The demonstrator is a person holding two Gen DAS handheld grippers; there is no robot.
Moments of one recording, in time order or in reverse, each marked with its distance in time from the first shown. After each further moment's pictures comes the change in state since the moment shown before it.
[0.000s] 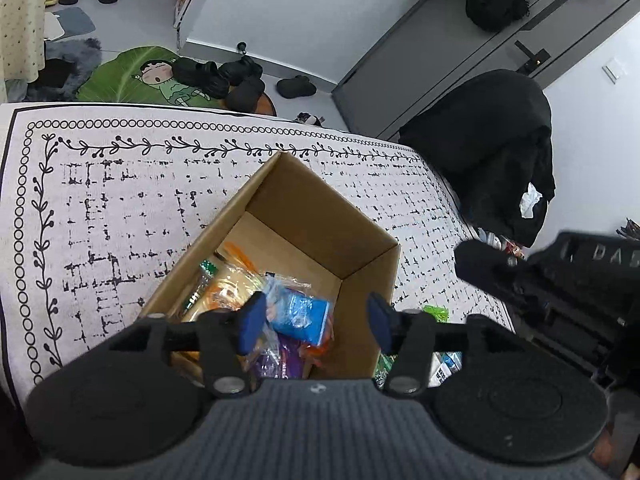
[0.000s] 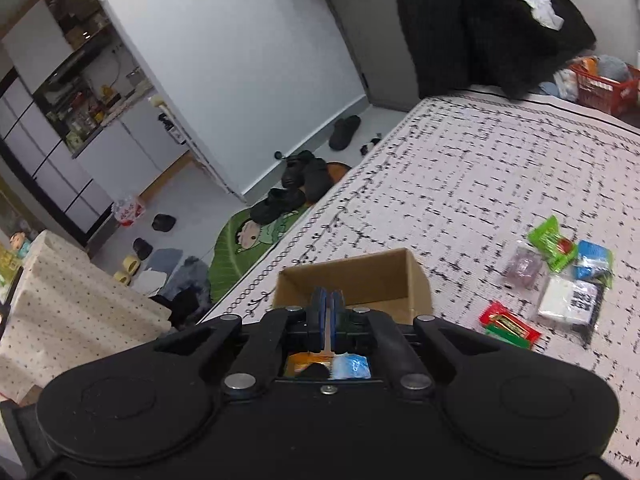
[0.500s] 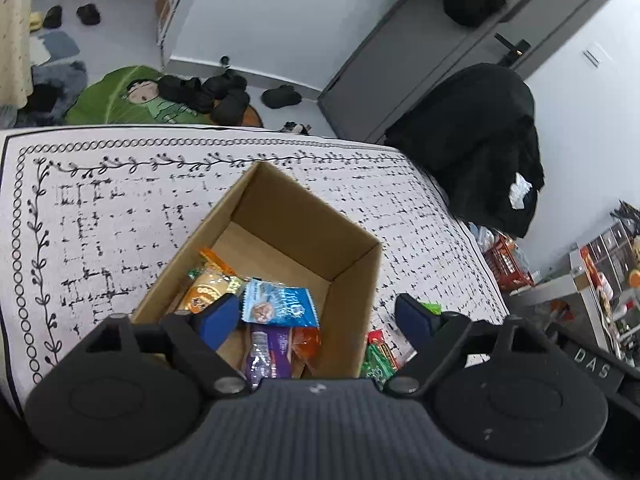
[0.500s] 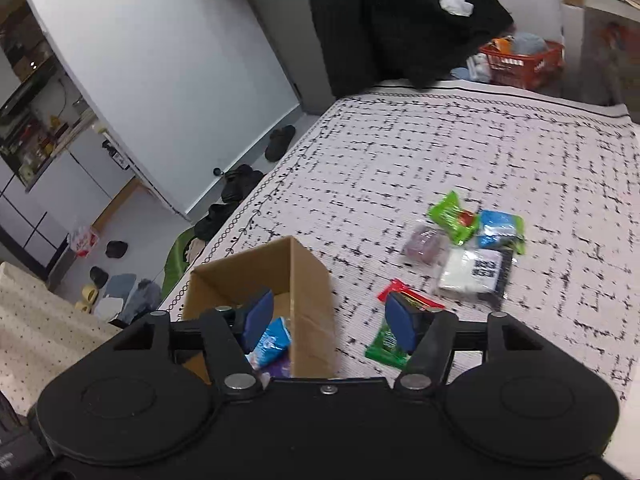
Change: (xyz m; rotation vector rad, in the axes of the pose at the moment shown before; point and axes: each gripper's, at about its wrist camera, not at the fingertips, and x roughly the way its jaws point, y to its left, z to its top) left arm -0.009 -0.018 -0.007 0.079 -0.028 -0.015; right arm -0.029 -0.066 -0.027 0.104 -0.038 -0.131
